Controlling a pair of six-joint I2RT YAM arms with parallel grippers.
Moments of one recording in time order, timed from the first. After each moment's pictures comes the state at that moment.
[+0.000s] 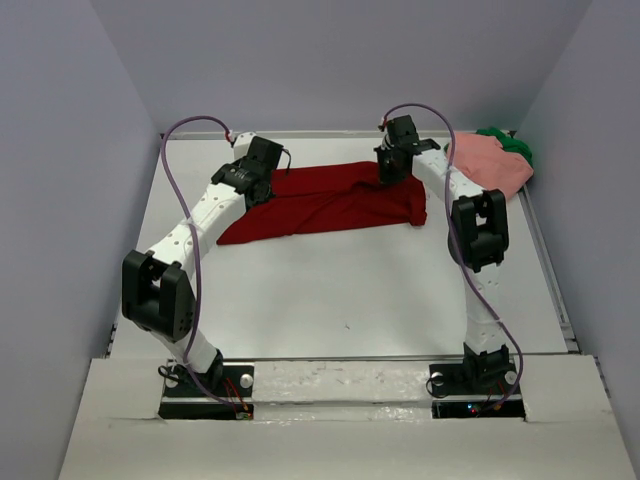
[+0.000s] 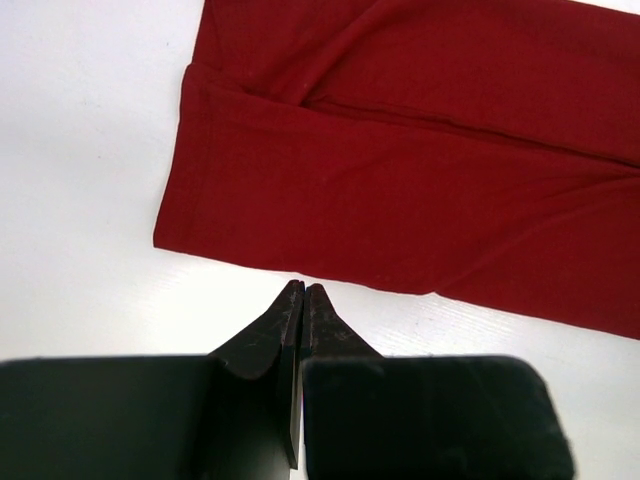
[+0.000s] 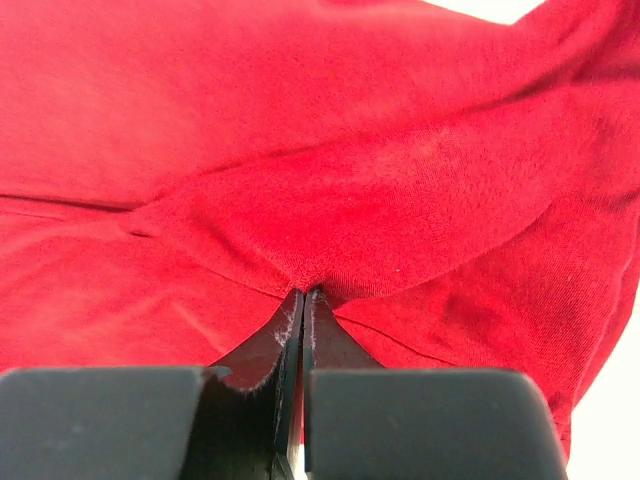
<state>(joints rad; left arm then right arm) -0.43 1.62 1.45 -0.74 -0.51 -0.57 0.29 2.27 1.97 -0.62 -0.05 0.17</state>
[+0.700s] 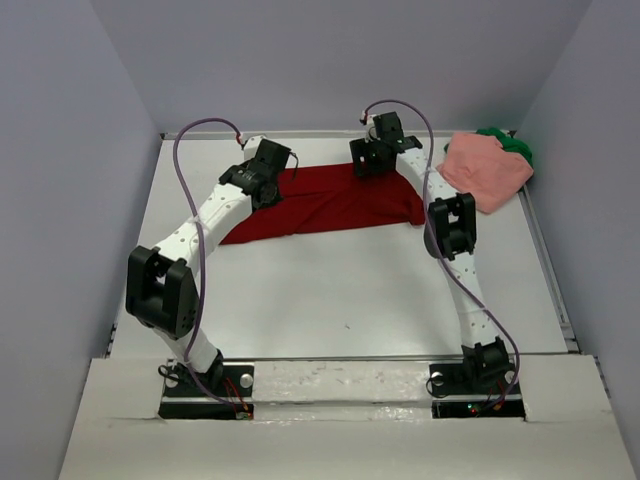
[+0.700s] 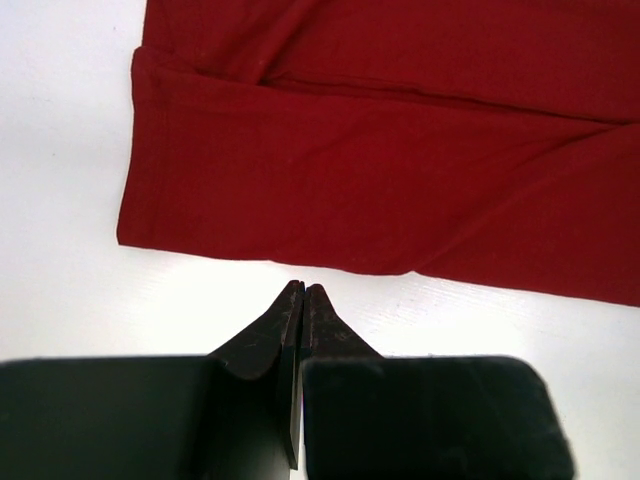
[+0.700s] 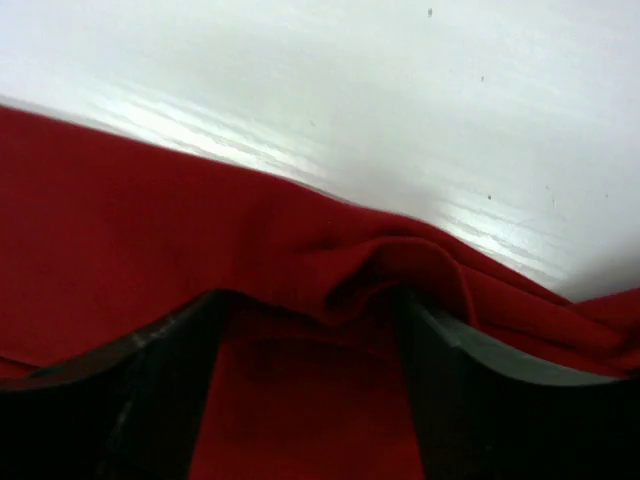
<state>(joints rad) -0.45 1.64 1.44 -0.72 -0.46 -0.56 0.30 2.67 2.51 -0.66 -0.12 0.01</state>
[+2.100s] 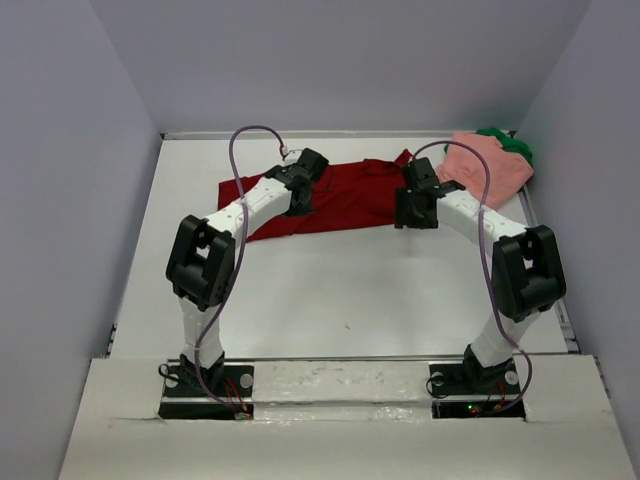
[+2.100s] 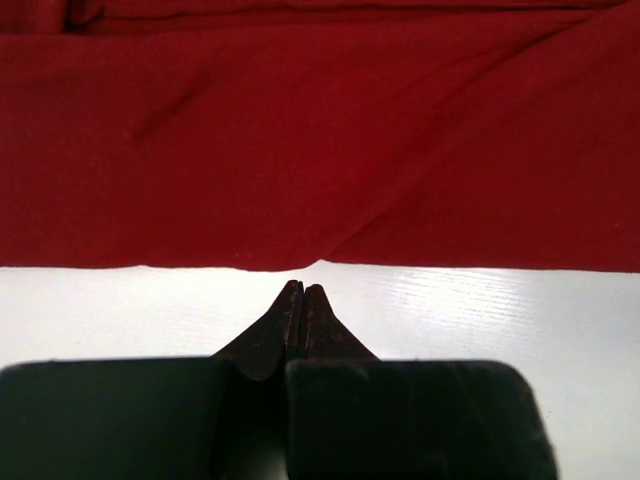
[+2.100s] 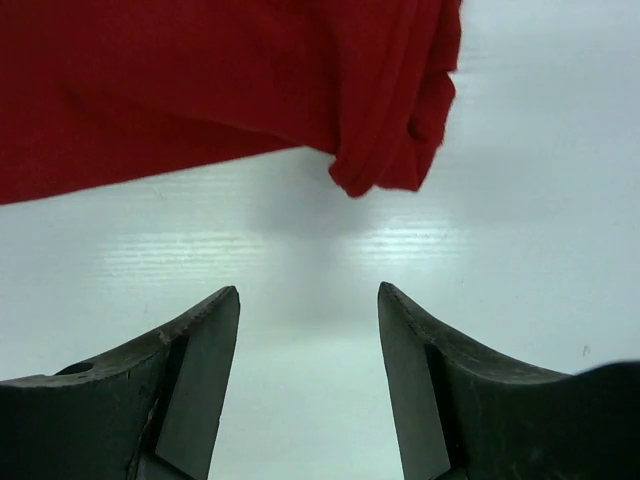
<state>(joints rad) -0.58 1.91 1.56 -0.74 -0.41 -0.58 0.34 1.77 1.30 -0.58 0.23 0.32</state>
